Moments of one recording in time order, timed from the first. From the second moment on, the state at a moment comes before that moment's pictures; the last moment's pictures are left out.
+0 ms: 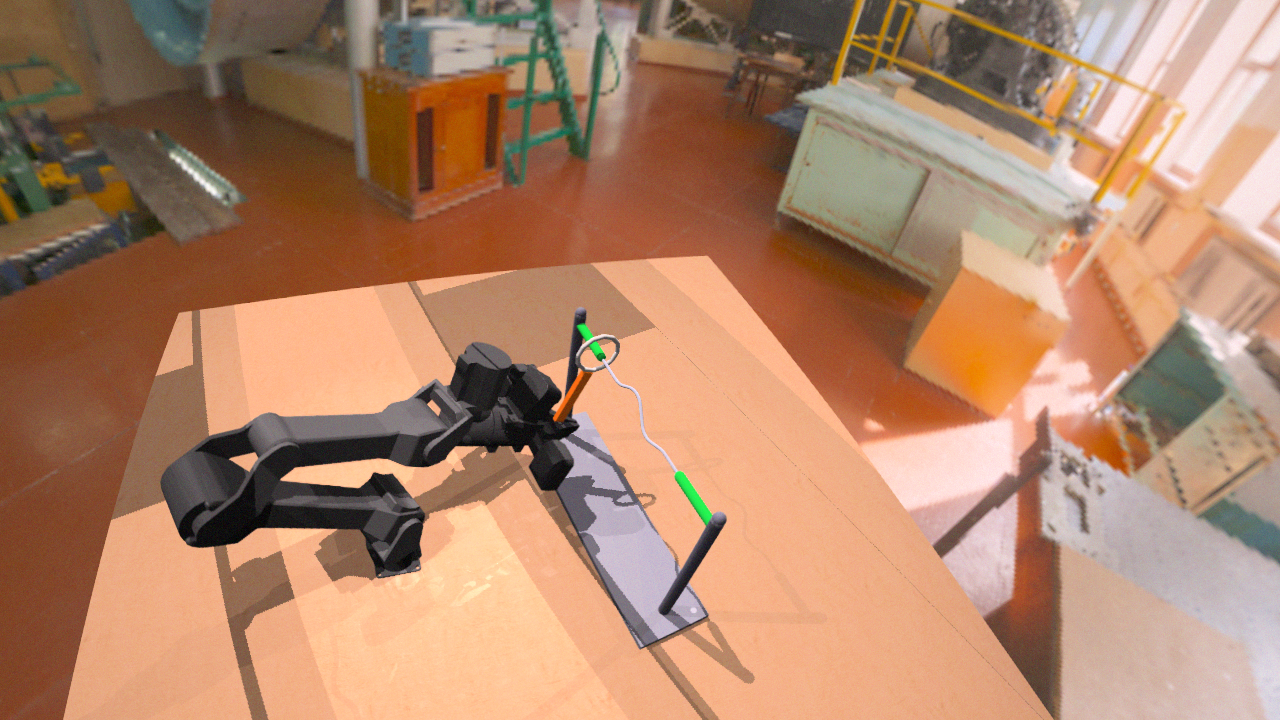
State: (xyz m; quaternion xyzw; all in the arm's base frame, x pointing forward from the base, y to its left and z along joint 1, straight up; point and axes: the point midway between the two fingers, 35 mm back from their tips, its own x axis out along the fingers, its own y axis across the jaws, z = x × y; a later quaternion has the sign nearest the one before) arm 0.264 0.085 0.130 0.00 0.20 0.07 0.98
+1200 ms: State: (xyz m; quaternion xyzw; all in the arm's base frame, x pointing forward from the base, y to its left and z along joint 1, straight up) arm 0.264 0.094 0.111 0.00 0.20 0.07 0.98
